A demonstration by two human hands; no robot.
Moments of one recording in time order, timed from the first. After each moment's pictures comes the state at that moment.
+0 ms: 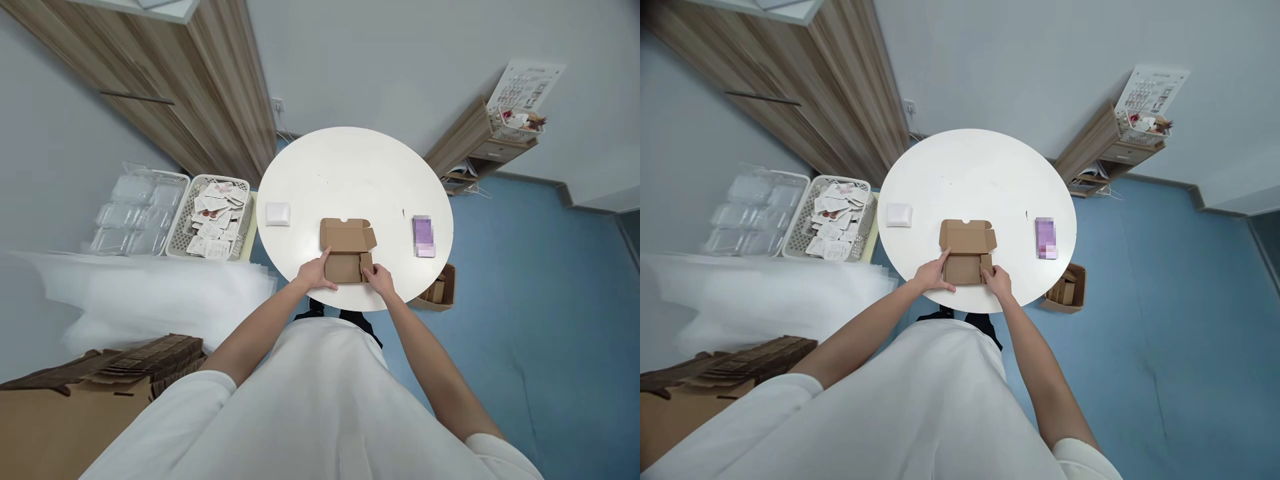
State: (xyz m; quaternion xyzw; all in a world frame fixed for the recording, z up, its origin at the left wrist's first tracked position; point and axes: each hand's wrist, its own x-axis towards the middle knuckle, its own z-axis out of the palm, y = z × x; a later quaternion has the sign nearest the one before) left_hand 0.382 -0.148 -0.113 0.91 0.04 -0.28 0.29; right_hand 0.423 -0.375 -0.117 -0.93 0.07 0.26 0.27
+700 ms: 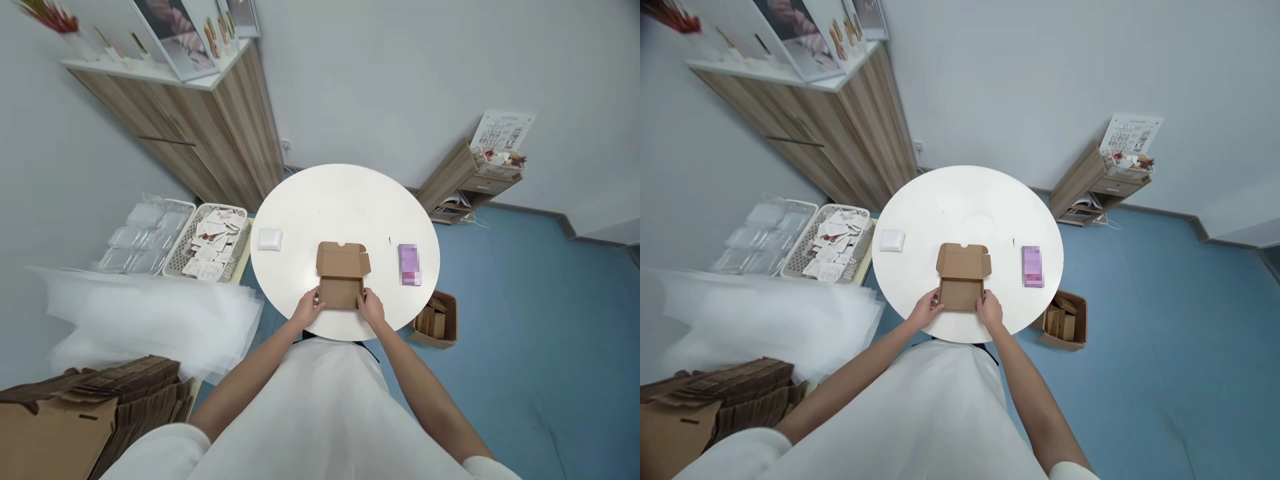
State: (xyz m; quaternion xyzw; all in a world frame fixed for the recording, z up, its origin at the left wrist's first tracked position) left_hand 0.354 -0.194 -0.135 0.86 0.15 -0.12 0.48; right_hand 0.429 -0.395 -0.118 -0.95 -0.01 0.23 0.21
